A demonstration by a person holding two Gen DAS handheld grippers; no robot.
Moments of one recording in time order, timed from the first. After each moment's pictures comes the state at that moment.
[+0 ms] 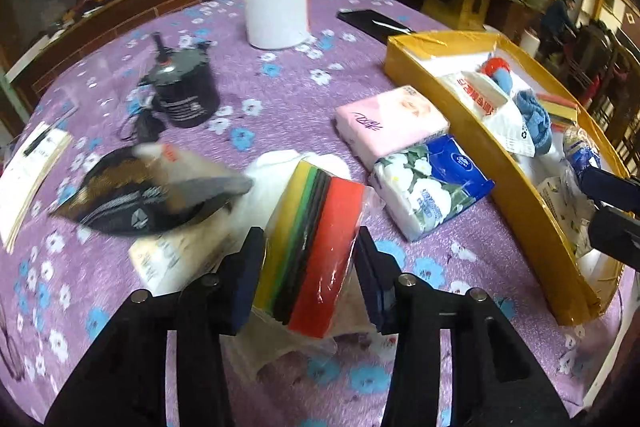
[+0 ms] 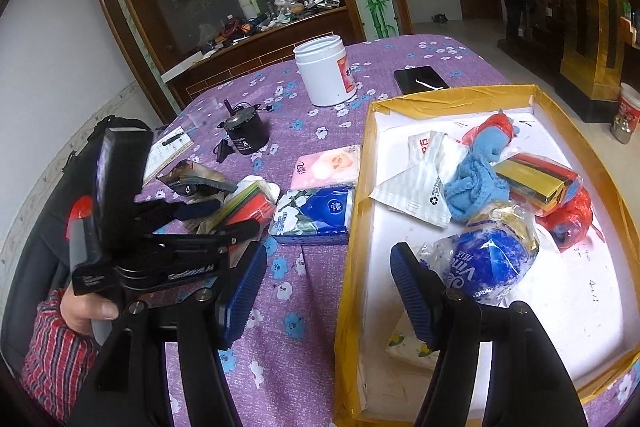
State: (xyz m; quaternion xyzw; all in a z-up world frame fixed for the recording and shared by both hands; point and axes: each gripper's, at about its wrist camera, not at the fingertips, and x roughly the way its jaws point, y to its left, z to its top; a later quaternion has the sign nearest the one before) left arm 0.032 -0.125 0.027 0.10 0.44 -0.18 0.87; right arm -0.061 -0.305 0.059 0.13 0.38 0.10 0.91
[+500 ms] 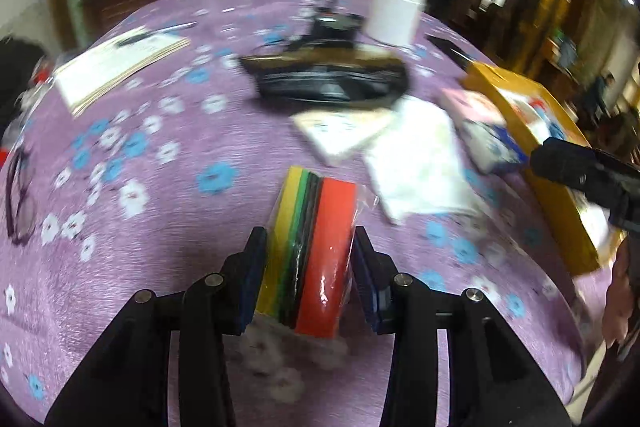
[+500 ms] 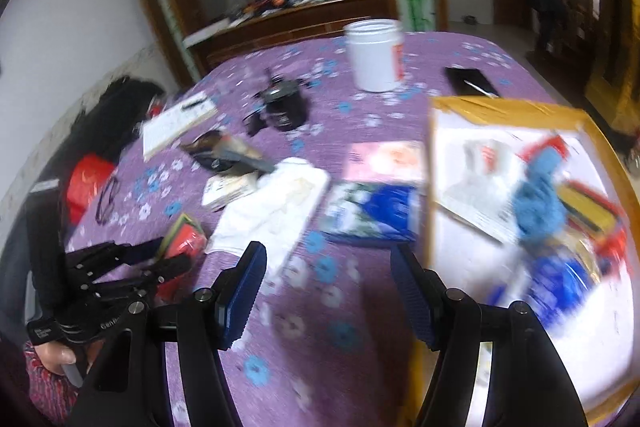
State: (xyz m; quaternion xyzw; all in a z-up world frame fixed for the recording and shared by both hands) left arm -0.019 -0.009 0.017 -0.02 0.44 -0.09 0.89; right arm -0.034 -0.239 0.059 0.05 0.40 0.14 0.90
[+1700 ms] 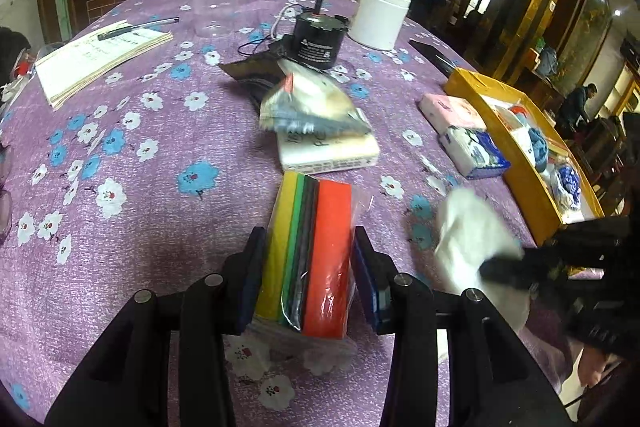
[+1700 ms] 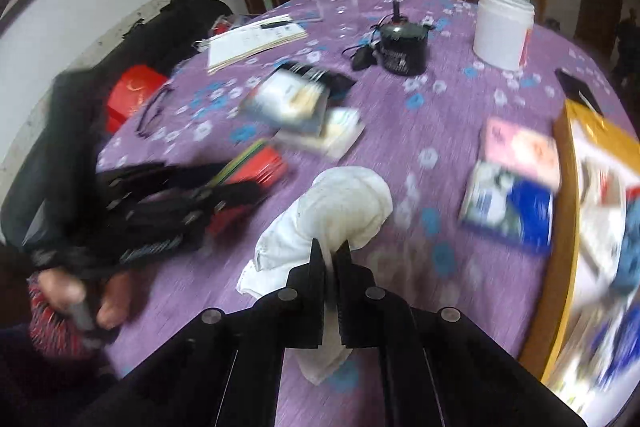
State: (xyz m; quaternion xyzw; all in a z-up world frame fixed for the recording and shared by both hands) left arm -0.017 -0.013 0.012 -0.04 0.44 -0.14 0.89; right arm -0.040 -0.173 0.034 -0.02 0.46 0.27 0.85
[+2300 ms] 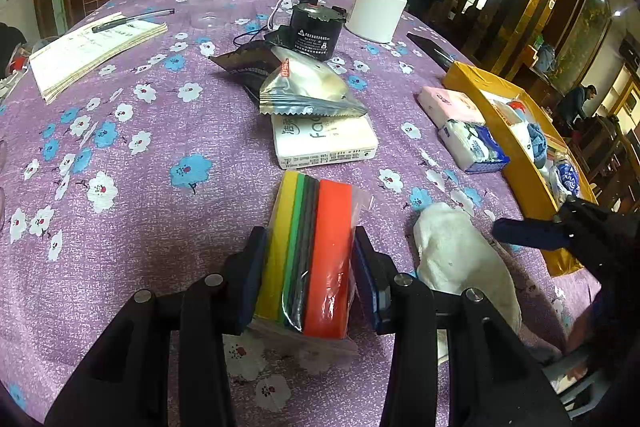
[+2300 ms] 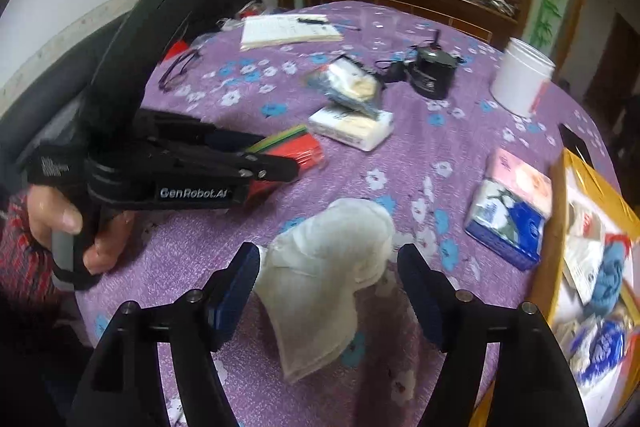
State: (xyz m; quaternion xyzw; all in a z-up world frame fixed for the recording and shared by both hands) left arm -0.015 -0.012 0.009 -0.05 0.45 -0.14 0.88; right arm -0.075 -0.148 0.034 -0.14 0.41 0.28 0.86
